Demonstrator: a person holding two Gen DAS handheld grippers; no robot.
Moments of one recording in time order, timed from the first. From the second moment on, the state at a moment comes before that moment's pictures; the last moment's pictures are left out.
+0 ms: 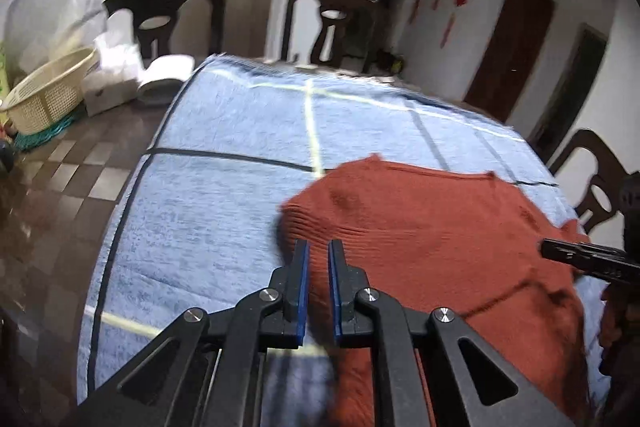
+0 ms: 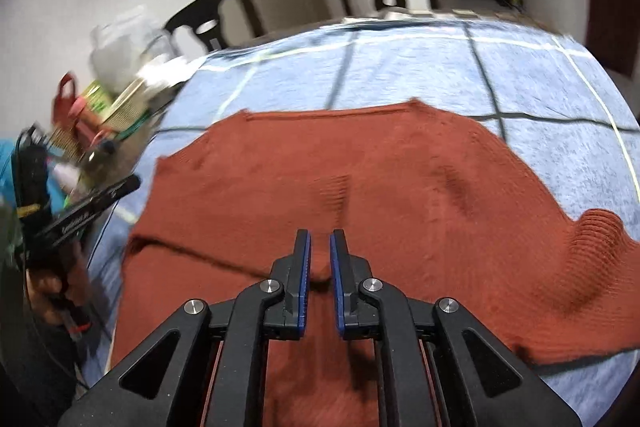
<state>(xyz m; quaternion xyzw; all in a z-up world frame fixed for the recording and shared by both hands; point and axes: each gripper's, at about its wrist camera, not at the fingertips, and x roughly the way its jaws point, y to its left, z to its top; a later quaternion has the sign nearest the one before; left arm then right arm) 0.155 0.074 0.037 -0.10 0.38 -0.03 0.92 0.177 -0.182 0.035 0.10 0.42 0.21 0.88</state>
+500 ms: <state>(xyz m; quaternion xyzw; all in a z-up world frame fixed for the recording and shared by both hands) 0.128 0.072 0.025 -0.05 0.42 -0.02 0.90 0.120 -0.246 0.024 0.13 0.39 0.15 0.90</state>
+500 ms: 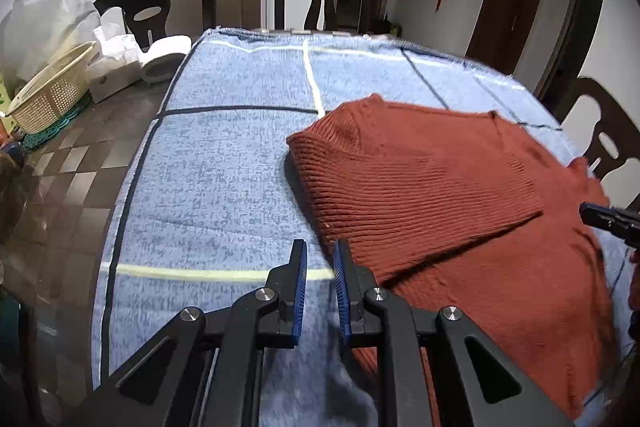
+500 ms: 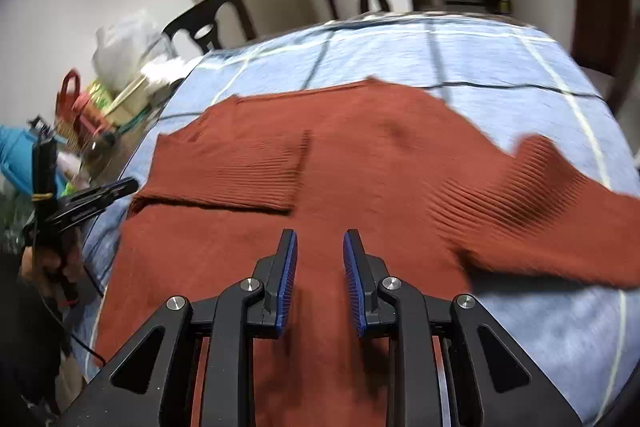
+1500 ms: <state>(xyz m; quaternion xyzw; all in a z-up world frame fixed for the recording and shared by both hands) 0.109 0.005 0.008 -0.03 0.42 -0.08 0.90 0.098 -0.437 -0.028 0.46 0.32 -0.09 0.82</state>
